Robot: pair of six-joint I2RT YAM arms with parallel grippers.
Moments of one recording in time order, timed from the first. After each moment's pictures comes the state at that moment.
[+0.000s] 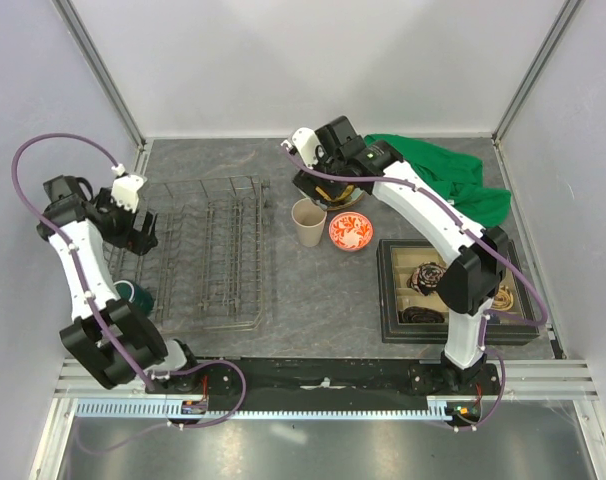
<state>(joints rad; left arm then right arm) 0.55 1.36 1.29 -1.00 0.54 0.91 0.66 1.91 1.97 -0.89 -0.03 -0.34</state>
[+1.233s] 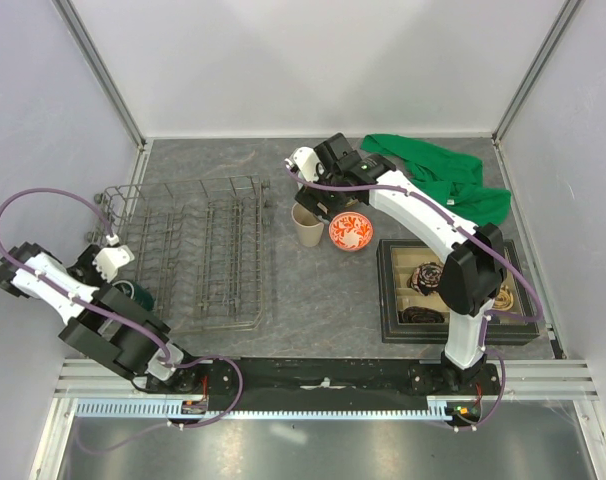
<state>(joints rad) 1.04 1.38 1.15 -1.32 0.47 1.94 0.66 1.90 1.80 -0.82 -0.05 -0.34</state>
